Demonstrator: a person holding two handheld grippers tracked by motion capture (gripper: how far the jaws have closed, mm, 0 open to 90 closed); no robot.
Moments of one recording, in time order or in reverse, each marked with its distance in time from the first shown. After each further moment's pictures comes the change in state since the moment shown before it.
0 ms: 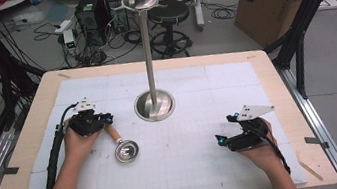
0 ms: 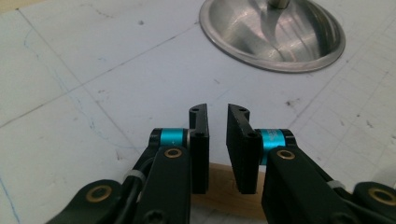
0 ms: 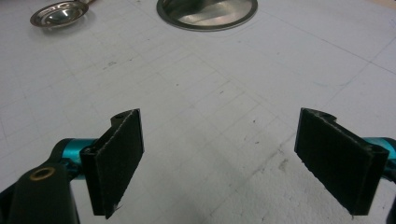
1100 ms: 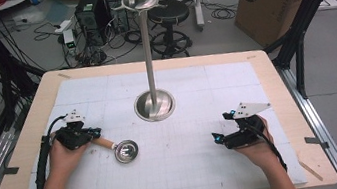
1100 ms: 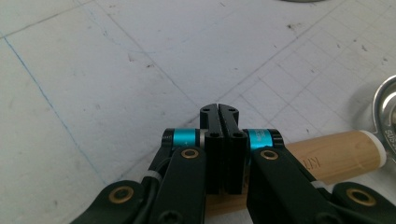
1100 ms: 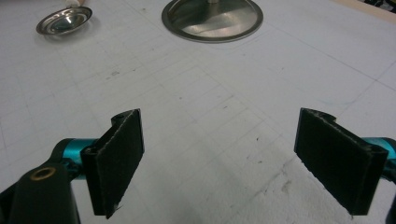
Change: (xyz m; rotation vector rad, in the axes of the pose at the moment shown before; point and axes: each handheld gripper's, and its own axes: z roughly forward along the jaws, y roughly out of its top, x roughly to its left) left arm -0.003 -0.029 -0.041 0.115 -0.007 -0.021; right arm 0.000 0.010 0.007 -0.017 0.016 -0.026
